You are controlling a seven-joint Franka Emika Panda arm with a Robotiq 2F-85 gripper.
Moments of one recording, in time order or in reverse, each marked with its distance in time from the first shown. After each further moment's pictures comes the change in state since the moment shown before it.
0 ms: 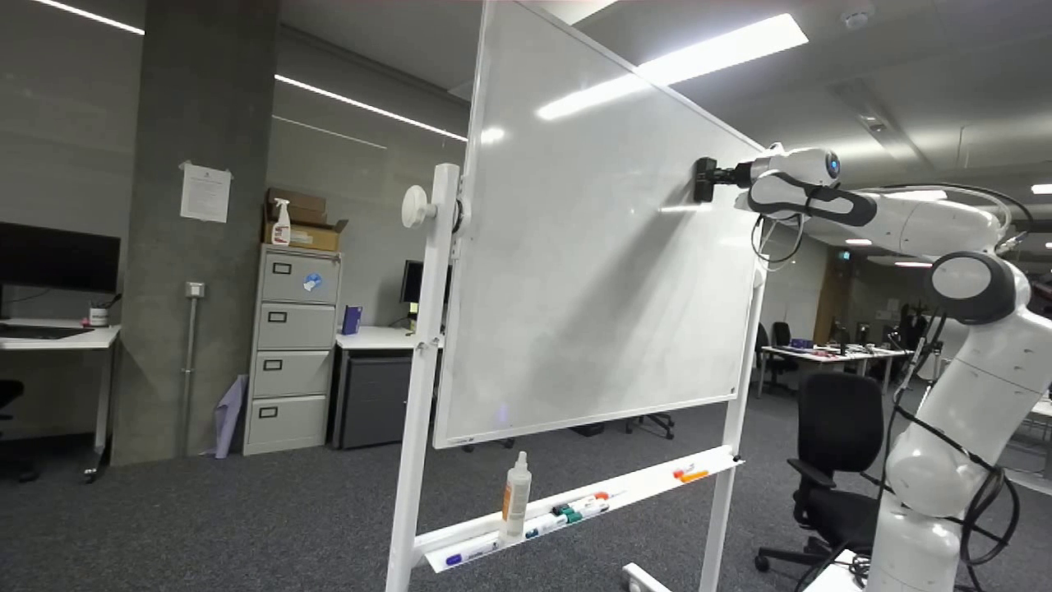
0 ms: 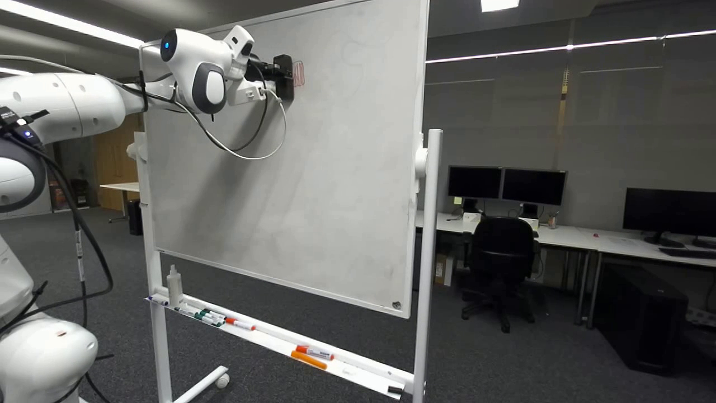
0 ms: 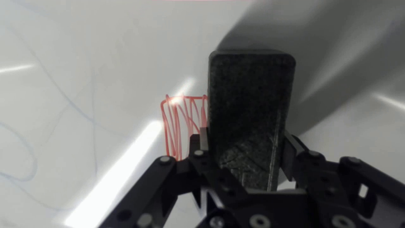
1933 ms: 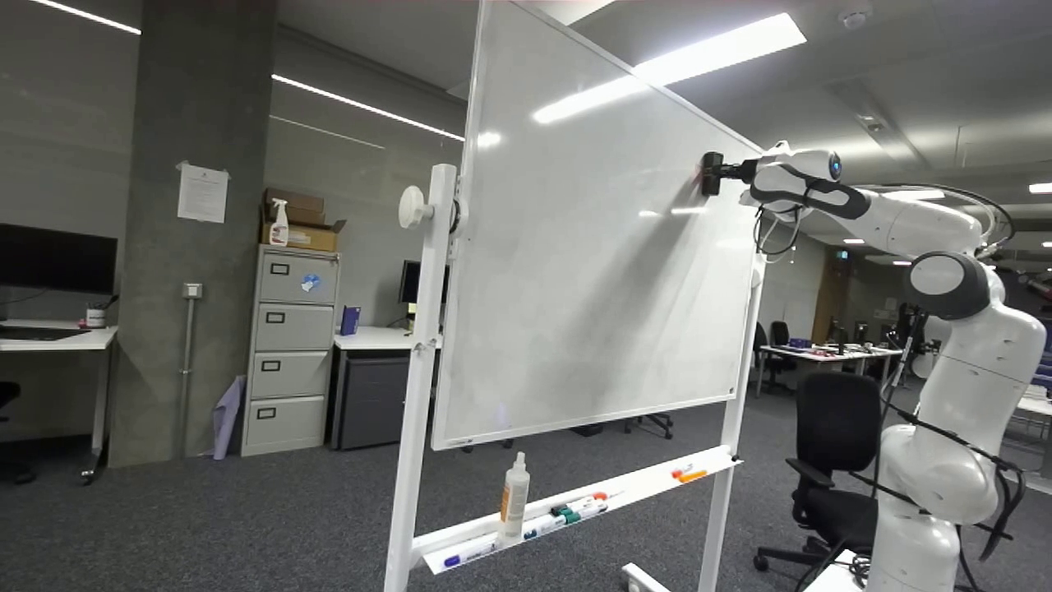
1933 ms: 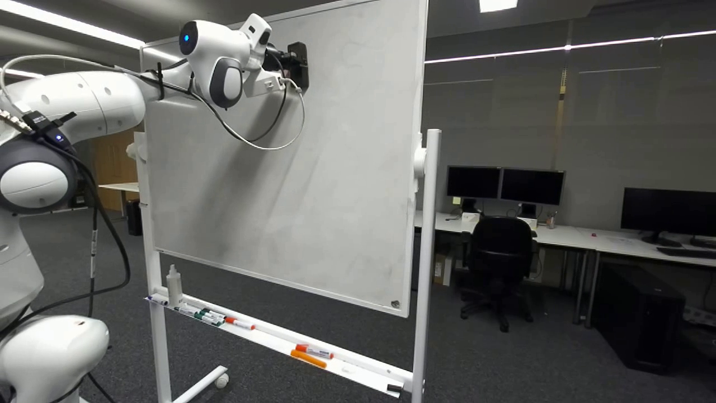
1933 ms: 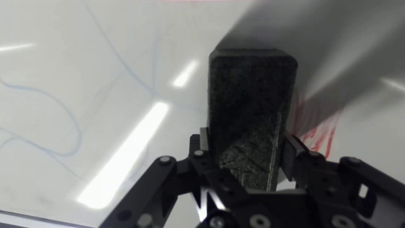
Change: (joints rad) arm 0.317 0.069 -0.327 0.163 0.113 -0.006 -0.183
